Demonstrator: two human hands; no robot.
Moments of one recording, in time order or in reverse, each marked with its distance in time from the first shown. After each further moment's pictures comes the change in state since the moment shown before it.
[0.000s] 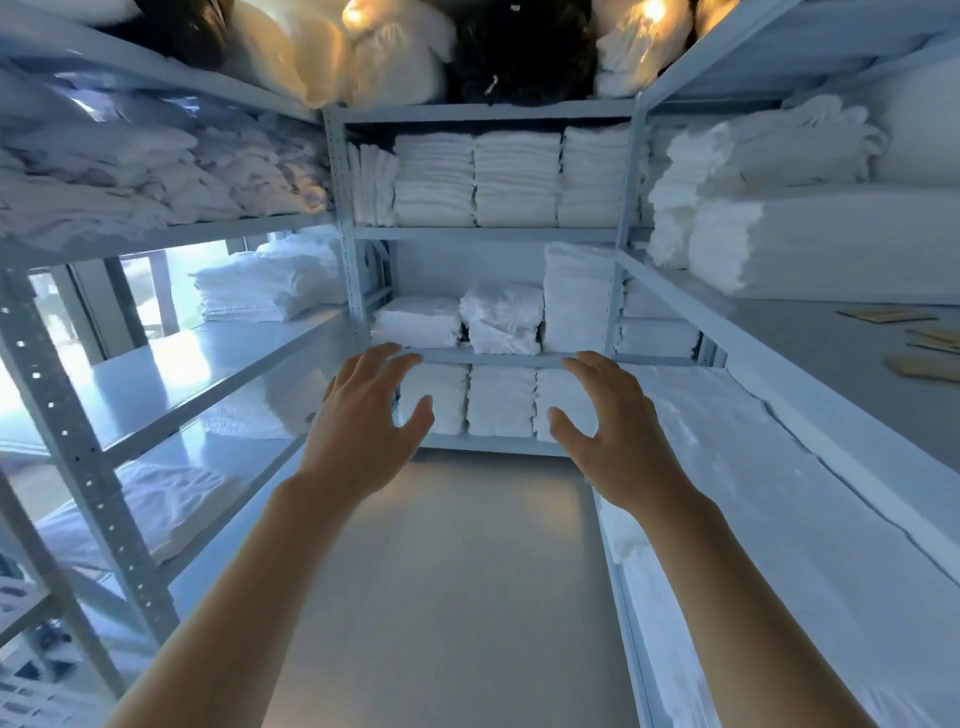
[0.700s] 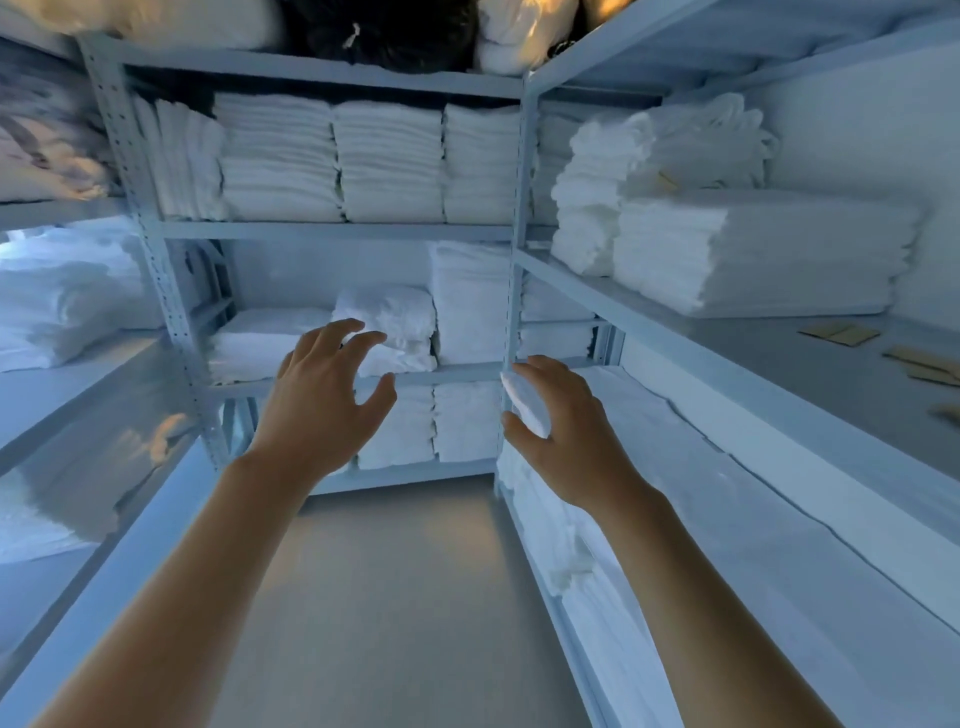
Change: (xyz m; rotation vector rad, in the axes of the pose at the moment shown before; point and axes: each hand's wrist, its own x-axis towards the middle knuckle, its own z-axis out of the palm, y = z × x) left_hand 0.298 -0.138 0.190 -0.135 -0.100 0.218; right_hand 0.243 0.112 0.148 -0.129 0.044 0.185
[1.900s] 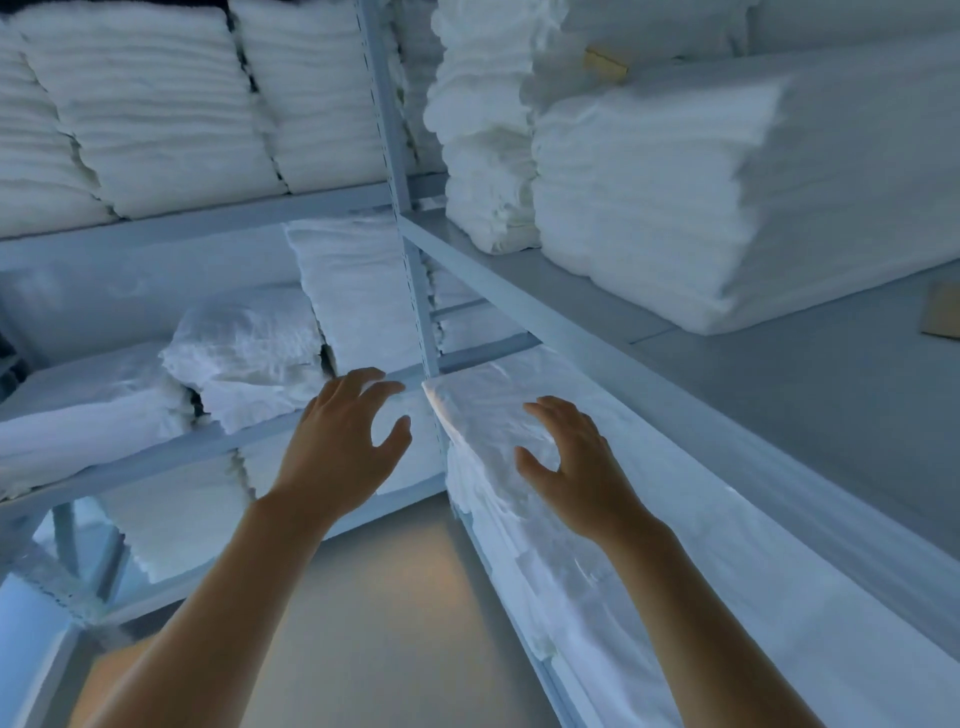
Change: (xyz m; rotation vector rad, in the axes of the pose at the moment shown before) left_hand 0.330 0.023 0.419 -0.070 -0.251 0.150; right_hand 0.229 0.411 0.098 0.002 -0.005 0.337
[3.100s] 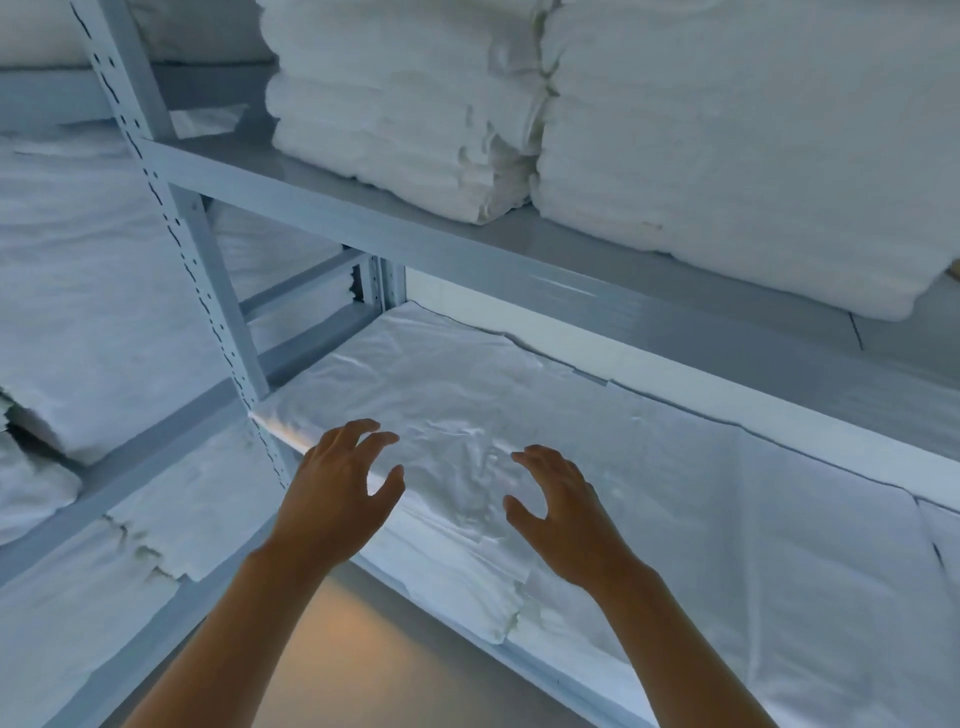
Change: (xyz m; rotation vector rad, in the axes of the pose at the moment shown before) left_hand 0.219 -0.222 0.235 -0.414 -0.363 0.434; right_hand 0.140 0.005 0.208 -0.276 0.090 0.625
